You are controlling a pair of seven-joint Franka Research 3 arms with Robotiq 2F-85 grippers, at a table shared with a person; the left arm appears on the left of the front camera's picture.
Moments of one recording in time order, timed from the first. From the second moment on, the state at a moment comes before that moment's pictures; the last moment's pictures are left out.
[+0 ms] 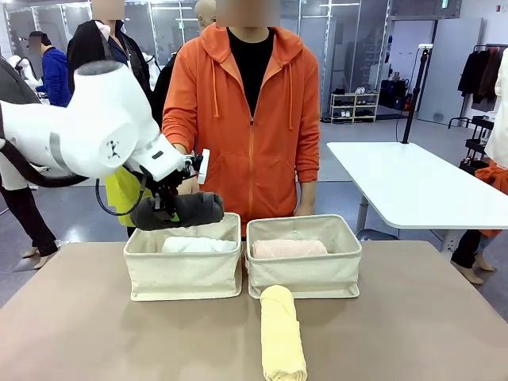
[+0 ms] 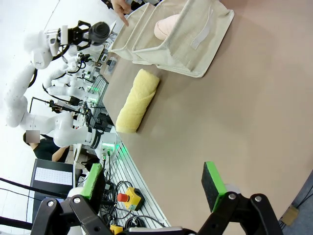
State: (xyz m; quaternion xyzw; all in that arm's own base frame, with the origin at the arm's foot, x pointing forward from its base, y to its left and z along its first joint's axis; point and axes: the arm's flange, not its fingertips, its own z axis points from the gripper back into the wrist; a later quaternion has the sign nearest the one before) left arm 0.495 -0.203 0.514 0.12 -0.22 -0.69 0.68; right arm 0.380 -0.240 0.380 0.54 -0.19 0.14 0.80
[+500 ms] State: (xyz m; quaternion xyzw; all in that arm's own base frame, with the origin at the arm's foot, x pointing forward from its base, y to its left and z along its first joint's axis) left arm 0.560 -0.208 0.445 0.11 -0.19 -0.71 0.67; right arm 0.380 -0.240 0.380 0.54 -0.19 0.14 0.80
